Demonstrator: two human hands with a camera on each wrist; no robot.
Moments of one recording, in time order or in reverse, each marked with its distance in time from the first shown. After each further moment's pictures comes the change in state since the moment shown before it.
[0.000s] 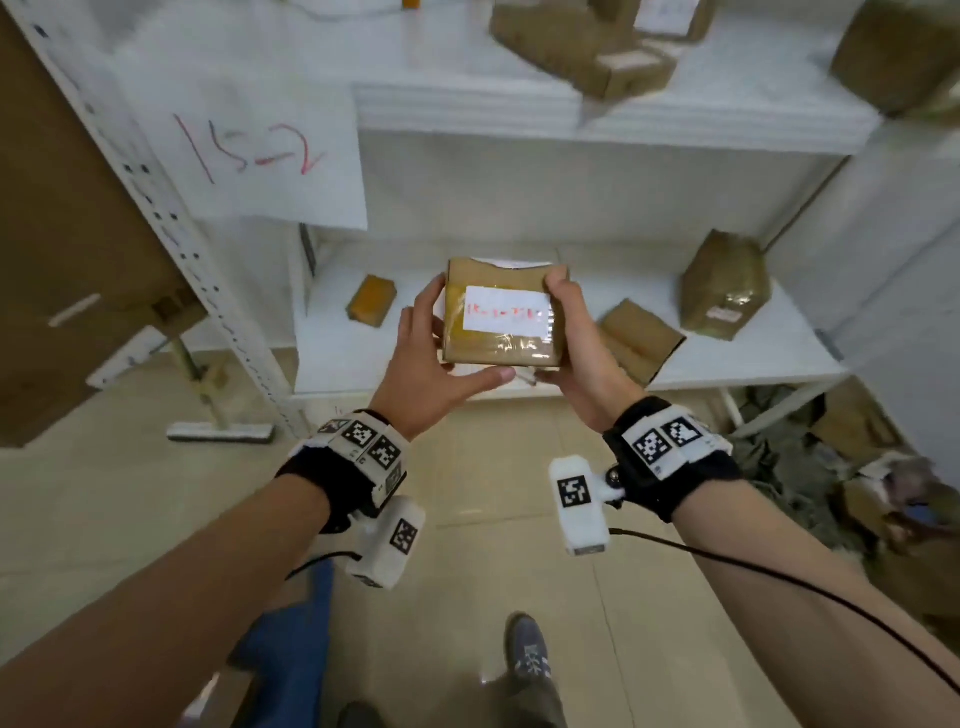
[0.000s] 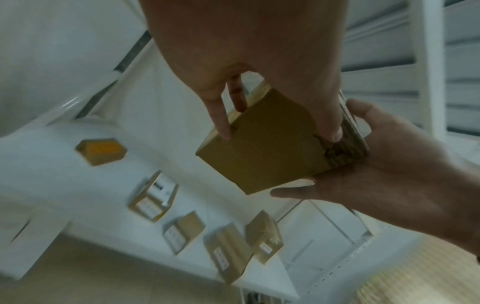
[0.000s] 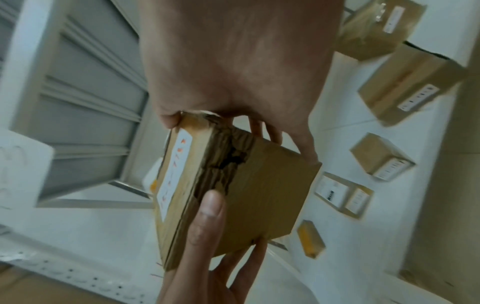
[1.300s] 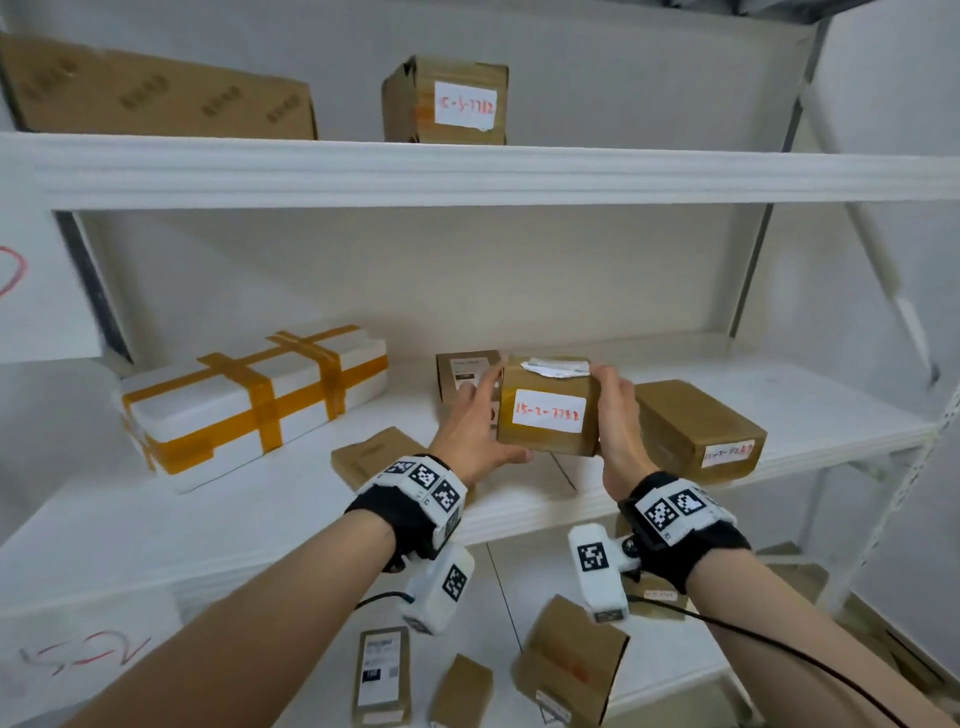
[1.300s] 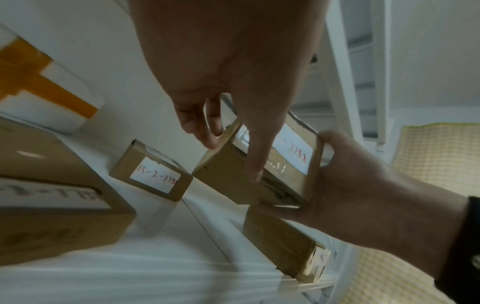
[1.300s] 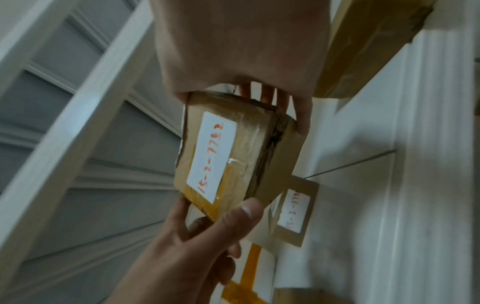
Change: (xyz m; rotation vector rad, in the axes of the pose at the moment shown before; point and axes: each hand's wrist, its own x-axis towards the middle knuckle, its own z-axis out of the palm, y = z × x) left_hand 0.322 0.298 0.145 0.490 -0.177 0.262; right_hand 0.119 -0.298 -0.251 0.201 0.577 -0.329
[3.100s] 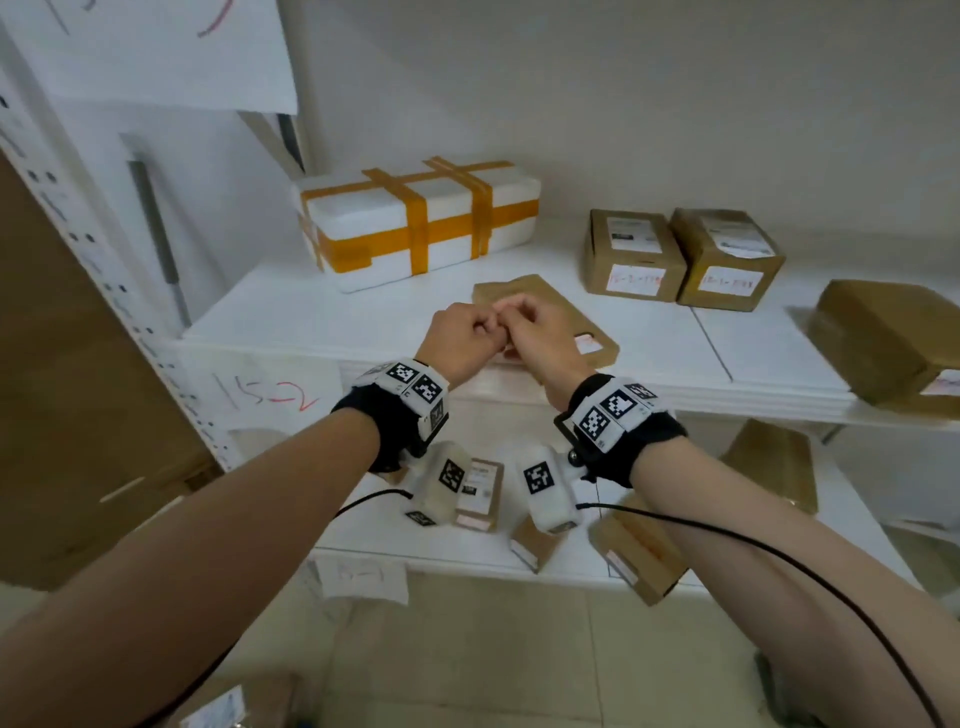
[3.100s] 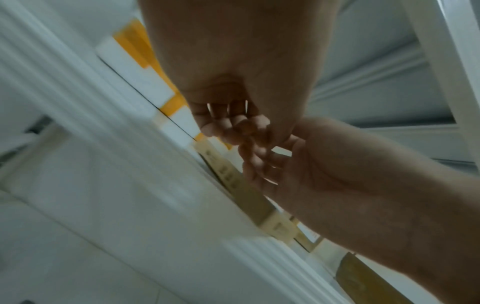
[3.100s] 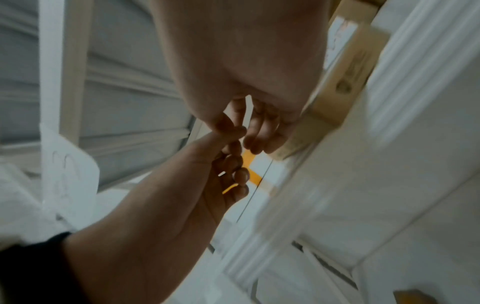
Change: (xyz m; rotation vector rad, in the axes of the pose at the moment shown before) left_hand -0.115 -0.098 -0.060 0.019 0.242 -0.346; right_hand -0.095 0.085 0.162 -0.309 -0.610 -0.063
